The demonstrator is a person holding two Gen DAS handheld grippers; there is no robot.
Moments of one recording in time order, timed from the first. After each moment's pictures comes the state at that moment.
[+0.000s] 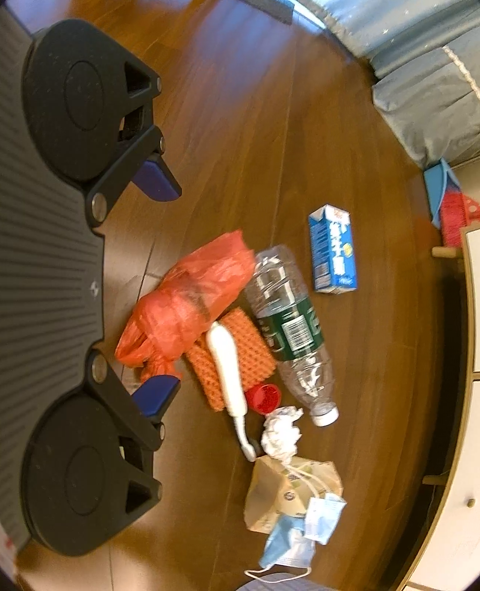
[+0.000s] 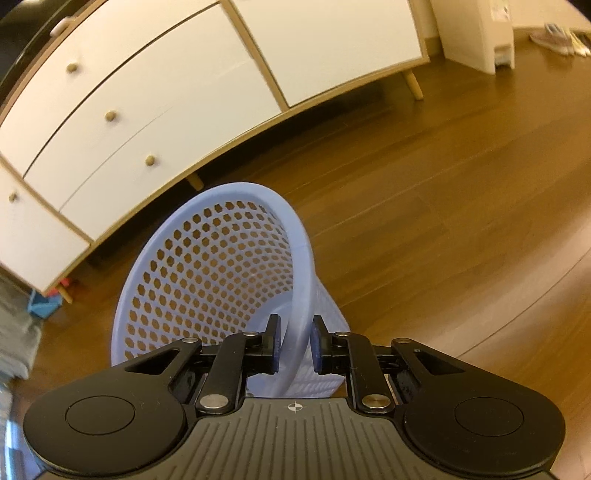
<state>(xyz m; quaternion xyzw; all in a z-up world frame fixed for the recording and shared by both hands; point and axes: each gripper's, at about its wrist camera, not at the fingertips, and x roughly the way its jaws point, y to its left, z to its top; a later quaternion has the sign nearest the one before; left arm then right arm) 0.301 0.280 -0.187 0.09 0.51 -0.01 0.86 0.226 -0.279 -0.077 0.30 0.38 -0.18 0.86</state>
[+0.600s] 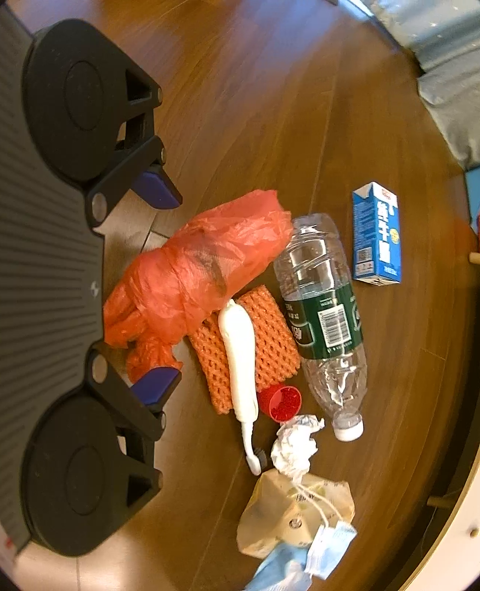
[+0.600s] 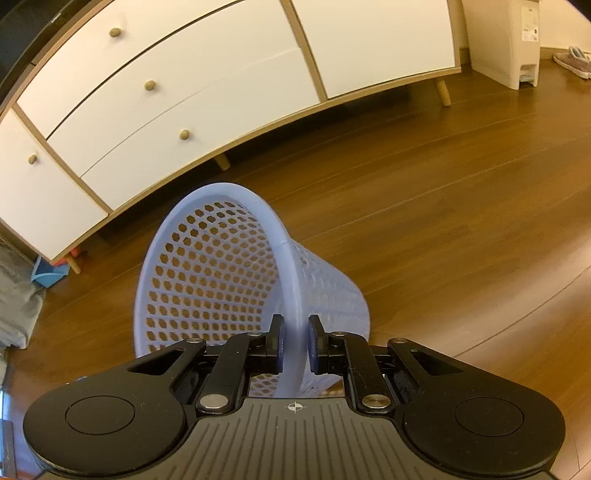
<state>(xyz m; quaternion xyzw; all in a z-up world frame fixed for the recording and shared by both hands) 0.329 0.271 -0.242 0.03 0.54 0.01 0.84 0.249 -0.230 -0.057 0.28 0.40 -0.16 0.86</state>
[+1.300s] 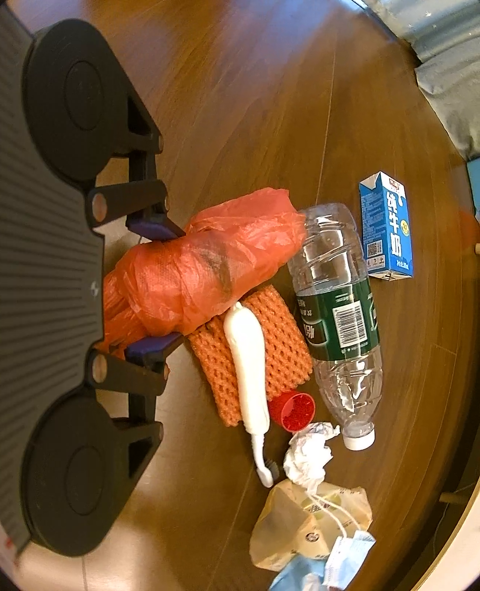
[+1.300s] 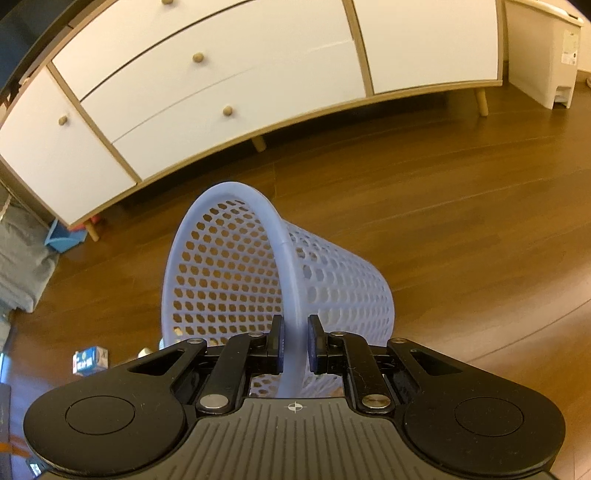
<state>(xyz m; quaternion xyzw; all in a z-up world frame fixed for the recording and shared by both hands) 0.329 0.274 -0.260 0.05 0.54 -0.01 0.84 0.269 -0.197 -0.048 0.24 0.44 -0.11 0.86</state>
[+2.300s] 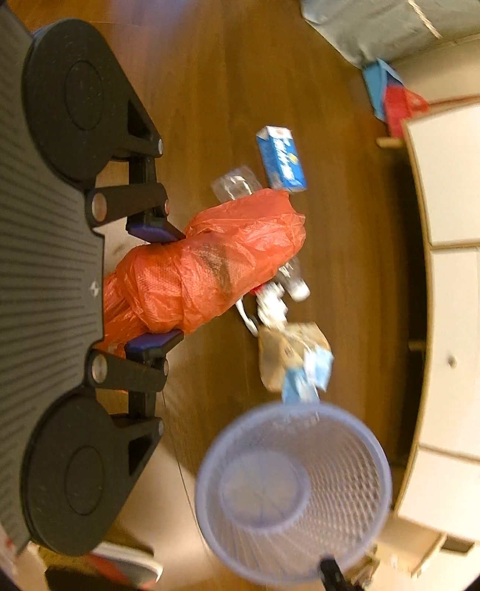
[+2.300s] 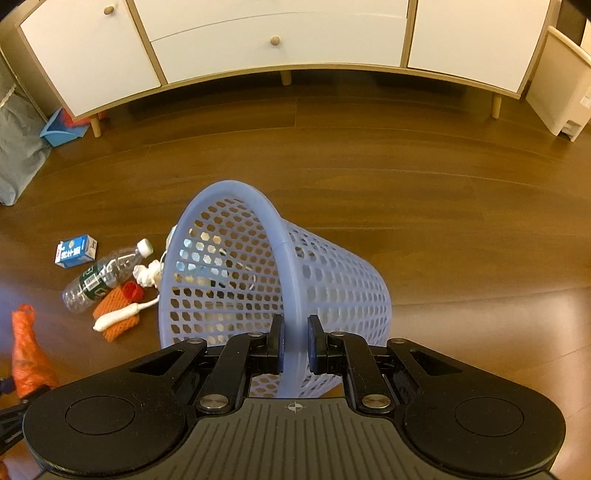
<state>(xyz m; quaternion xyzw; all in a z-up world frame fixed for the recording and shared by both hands) 0.241 0.274 -0.084 0.11 0.47 -0.22 0.85 0.231 -0.100 -0.026 0.12 0.53 -0.10 0.83</state>
